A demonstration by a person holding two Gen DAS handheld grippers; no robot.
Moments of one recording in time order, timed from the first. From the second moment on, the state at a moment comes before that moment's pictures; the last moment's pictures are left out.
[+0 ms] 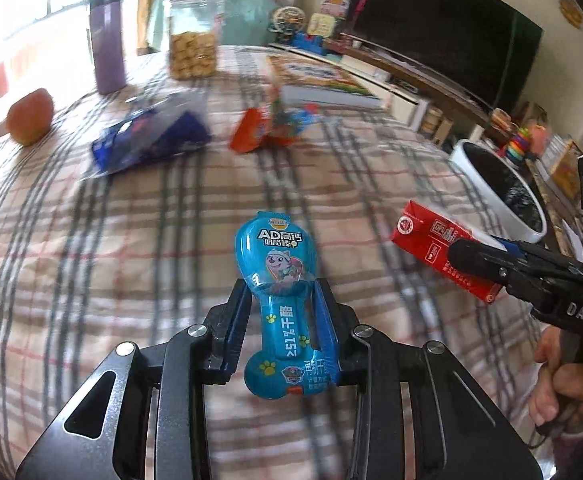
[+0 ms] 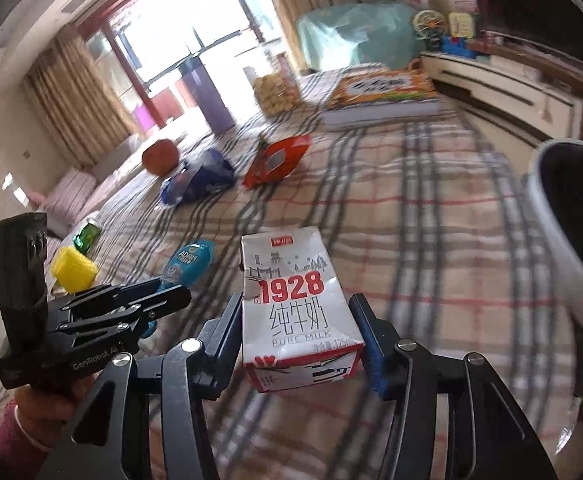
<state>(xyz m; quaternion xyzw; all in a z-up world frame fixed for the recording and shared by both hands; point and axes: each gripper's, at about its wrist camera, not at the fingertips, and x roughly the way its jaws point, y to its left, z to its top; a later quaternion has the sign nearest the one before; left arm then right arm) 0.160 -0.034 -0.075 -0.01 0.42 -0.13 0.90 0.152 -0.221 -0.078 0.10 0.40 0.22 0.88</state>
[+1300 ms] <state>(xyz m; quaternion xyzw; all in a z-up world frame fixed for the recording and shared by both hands) 0.155 -0.188 -0.037 0.06 0.39 -0.26 0.88 0.118 -0.386 -0.058 0.19 0.35 0.11 0.91</state>
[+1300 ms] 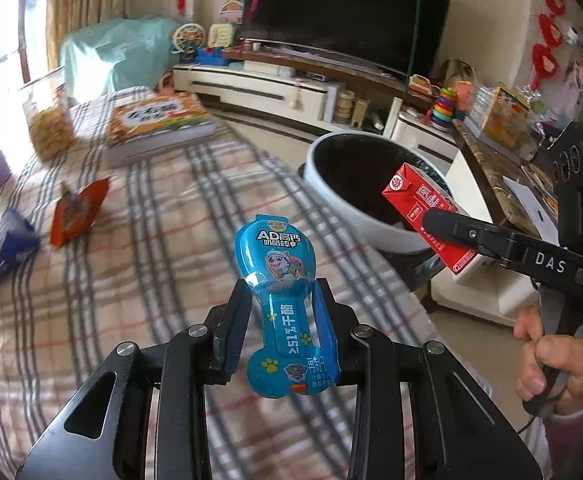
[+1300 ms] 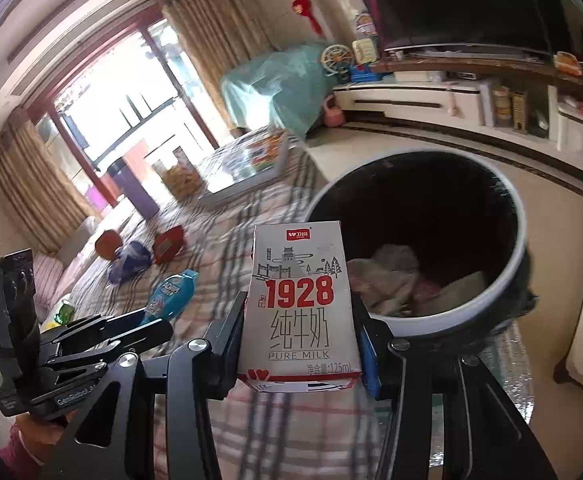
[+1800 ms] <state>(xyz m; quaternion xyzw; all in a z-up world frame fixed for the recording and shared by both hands) 0.169 -0.240 -0.028 0.08 0.38 -0.28 0.88 0.123 -0.432 -0.059 0.21 0.34 0.07 0.91</state>
